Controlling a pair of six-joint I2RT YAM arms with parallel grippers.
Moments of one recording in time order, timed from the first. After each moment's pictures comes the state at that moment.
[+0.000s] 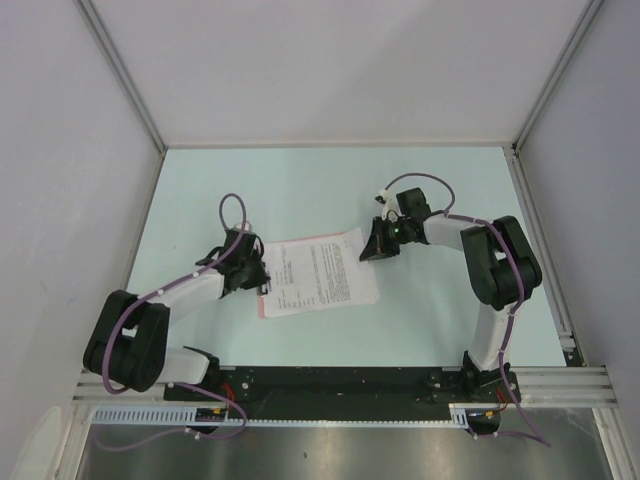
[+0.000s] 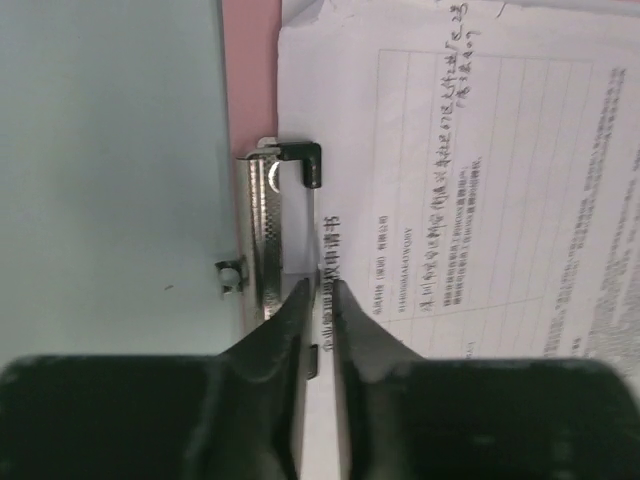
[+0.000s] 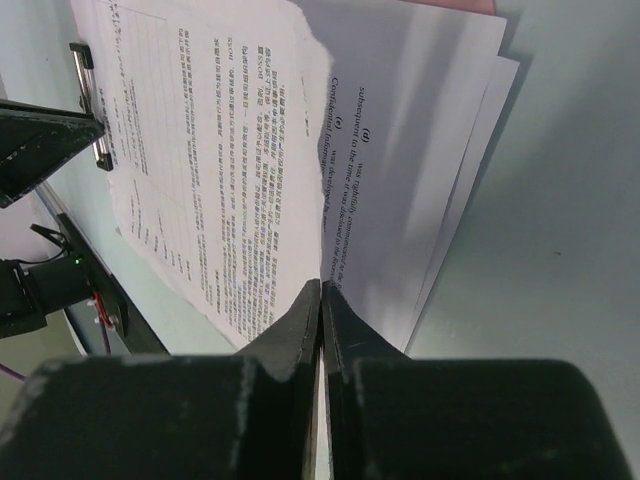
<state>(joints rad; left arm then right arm) -0.35 1.34 0.58 -0.18 -0.05 -0.60 0.35 1.91 1.09 -0.18 -0.69 0.37</state>
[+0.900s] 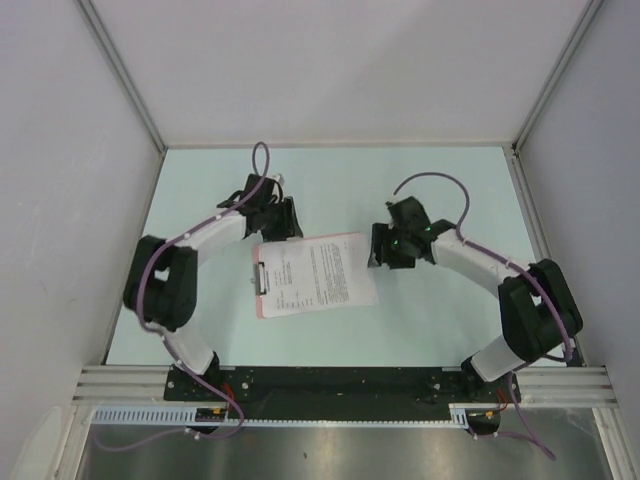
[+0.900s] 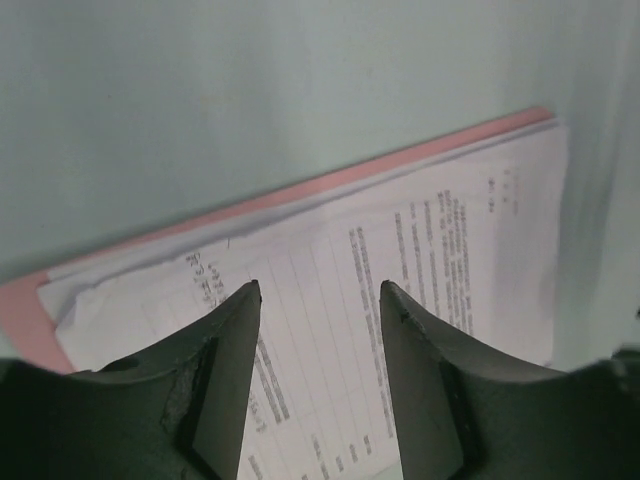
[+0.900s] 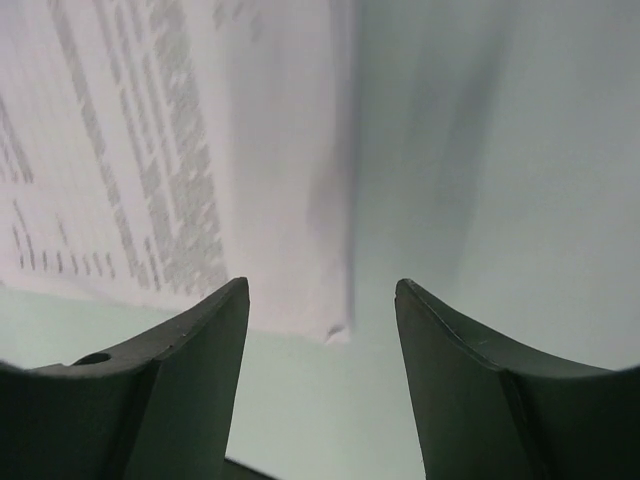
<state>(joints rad) -0.34 1.68 1.12 -0.35 0.19 -0.45 0.49 1.56 1.01 -0.46 -0.12 0.49</state>
